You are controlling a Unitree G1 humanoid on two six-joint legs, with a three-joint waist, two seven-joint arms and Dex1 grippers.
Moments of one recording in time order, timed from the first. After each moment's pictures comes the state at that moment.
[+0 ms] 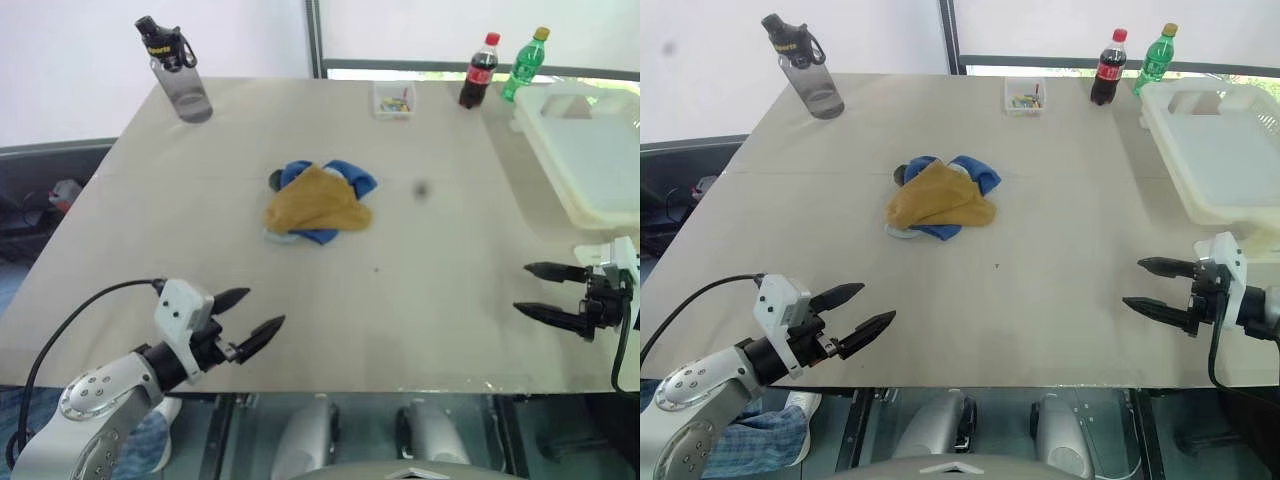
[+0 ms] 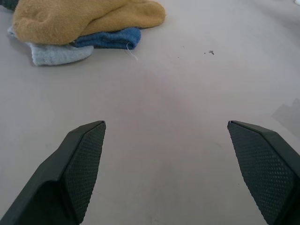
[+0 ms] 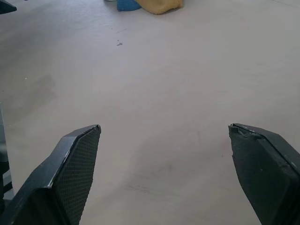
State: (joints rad) left arm 0.38 0.64 0.34 -0.66 -0.61 0.56 -0.67; right arm -0.03 -0.89 -0.30 0.06 0.56 0.32 1.32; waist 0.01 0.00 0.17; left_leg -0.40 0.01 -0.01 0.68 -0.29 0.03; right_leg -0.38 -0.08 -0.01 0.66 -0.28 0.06
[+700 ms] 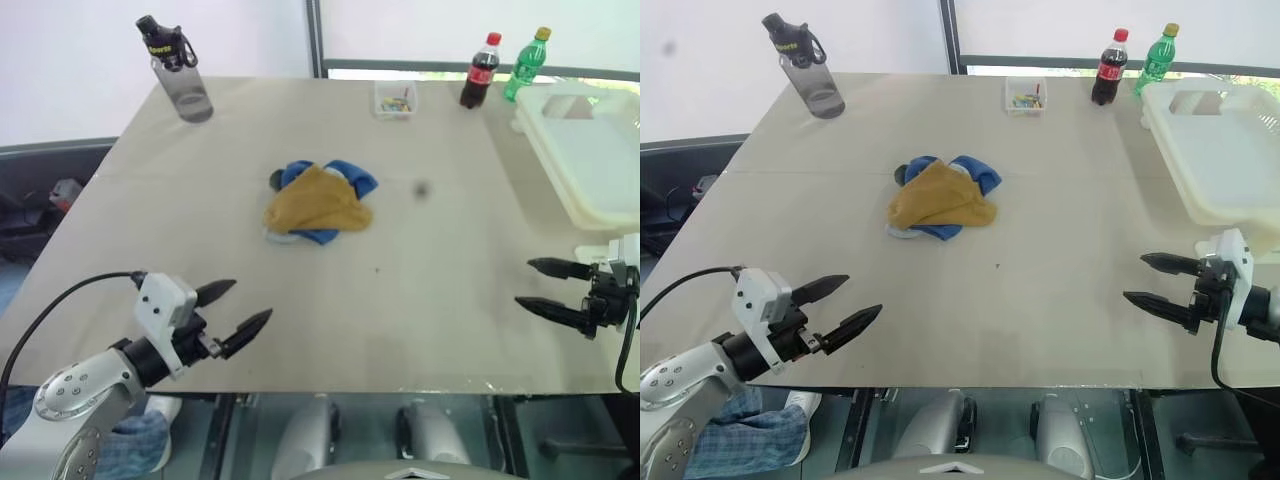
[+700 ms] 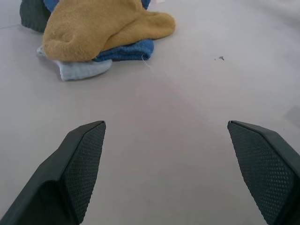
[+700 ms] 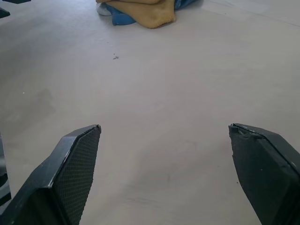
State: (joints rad) left arm 0.37 0.67 0.42 -0.66 -0.62 0.54 -0.70; right arm 0.00 -0.88 -0.35 0.00 0.60 0.37 1.28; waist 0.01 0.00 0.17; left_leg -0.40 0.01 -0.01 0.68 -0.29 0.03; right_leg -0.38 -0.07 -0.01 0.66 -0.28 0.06
